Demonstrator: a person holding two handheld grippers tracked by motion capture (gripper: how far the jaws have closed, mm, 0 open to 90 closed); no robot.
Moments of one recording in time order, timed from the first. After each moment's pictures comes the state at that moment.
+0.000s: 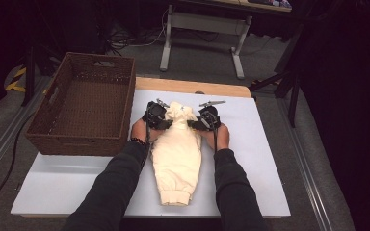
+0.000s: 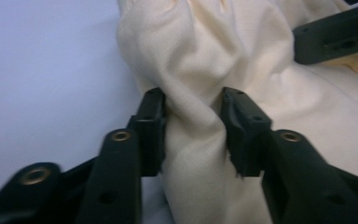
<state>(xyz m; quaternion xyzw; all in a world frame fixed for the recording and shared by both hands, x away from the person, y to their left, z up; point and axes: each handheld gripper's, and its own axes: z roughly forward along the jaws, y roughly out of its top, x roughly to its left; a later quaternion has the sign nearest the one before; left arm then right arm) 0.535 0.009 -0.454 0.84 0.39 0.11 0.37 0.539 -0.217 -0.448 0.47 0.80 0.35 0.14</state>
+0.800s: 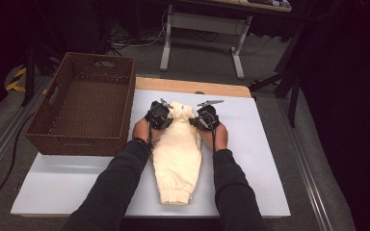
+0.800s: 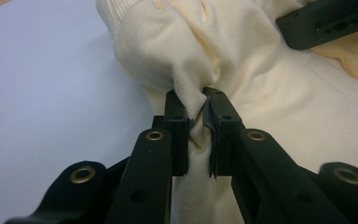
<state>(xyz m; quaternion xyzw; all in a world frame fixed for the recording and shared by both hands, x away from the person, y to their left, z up) 0.532 -0.001 -0.447 0.85 0.37 0.15 0.35 0.533 -0.209 -0.440 0.45 0.81 0.35 0.16</state>
